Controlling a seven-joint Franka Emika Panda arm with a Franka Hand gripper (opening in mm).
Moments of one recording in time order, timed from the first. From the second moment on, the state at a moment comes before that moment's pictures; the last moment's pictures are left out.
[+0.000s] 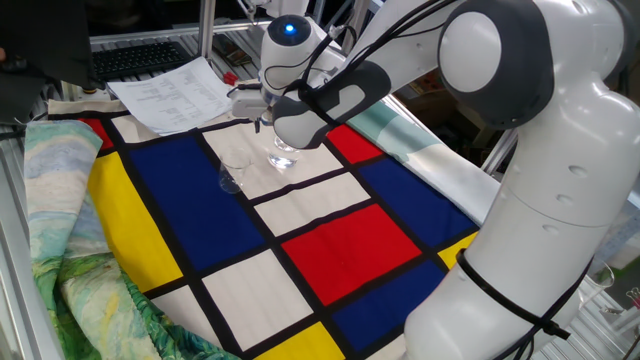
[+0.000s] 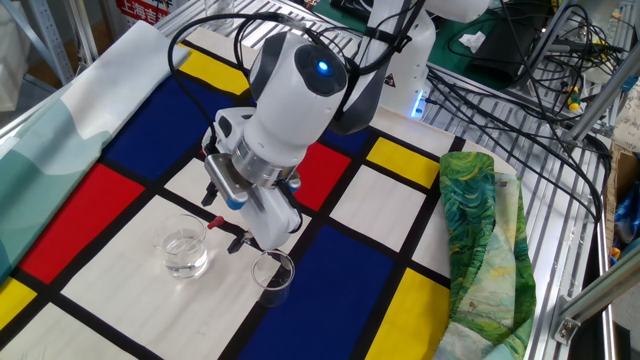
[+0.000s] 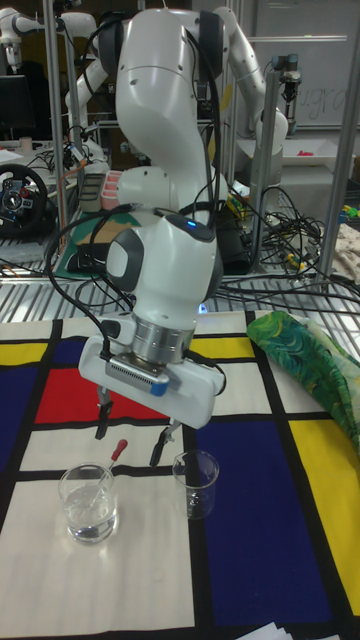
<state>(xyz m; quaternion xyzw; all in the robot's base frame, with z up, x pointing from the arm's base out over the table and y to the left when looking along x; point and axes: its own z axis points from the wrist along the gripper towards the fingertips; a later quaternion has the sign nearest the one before) 0.585 -0.048 0.187 0.20 0.96 -0.11 0.17</state>
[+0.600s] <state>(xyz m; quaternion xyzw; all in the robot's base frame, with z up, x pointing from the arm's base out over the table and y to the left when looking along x) 0.585 -0.048 0.187 0.19 0.96 -0.11 0.17</state>
